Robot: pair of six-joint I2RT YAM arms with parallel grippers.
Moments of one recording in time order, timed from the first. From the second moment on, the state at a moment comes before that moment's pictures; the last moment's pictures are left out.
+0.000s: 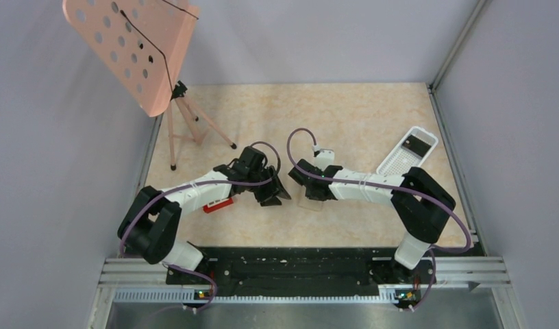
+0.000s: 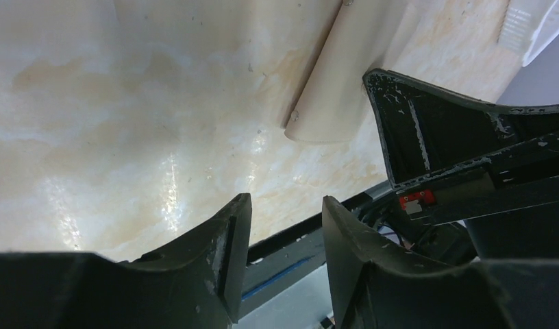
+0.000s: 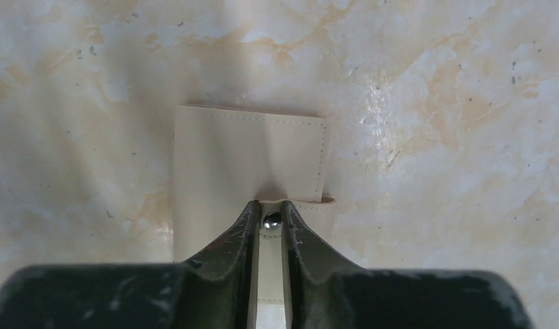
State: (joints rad) left arm -0.60 1.47 0.81 -0.30 0.36 -1.00; right arm 0.93 1.71 1.03 -0.54 0.53 0.98
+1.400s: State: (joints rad) left arm -0.58 1.61 0.66 -0.09 0.58 -1.47; right arm 0.72 1.34 0.56 0.05 -0.08 0.76
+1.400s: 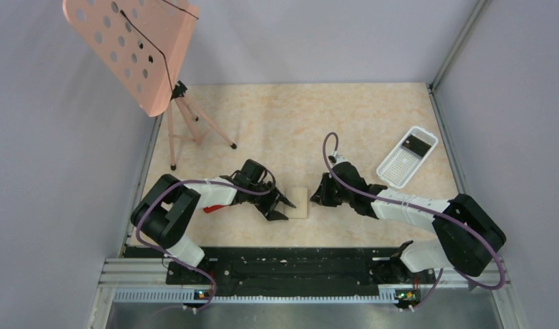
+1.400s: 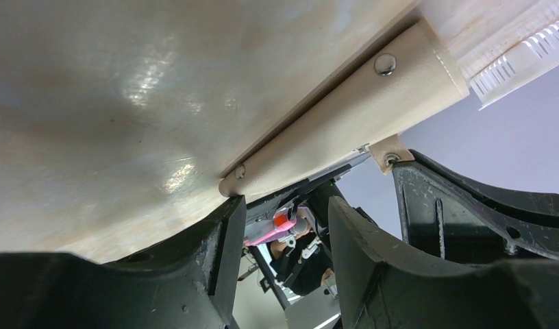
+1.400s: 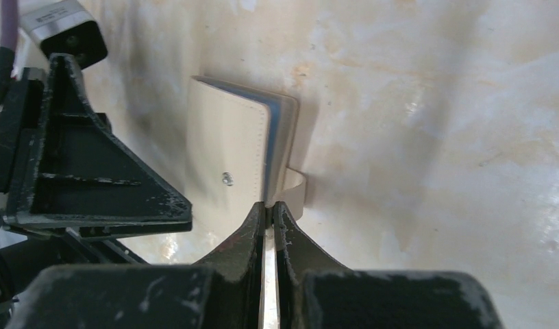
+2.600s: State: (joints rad) left arm -0.62 1.41 0.86 -0.43 0.33 -1.02; right arm 0.58 1.15 0.55 0.06 -0.53 0.82
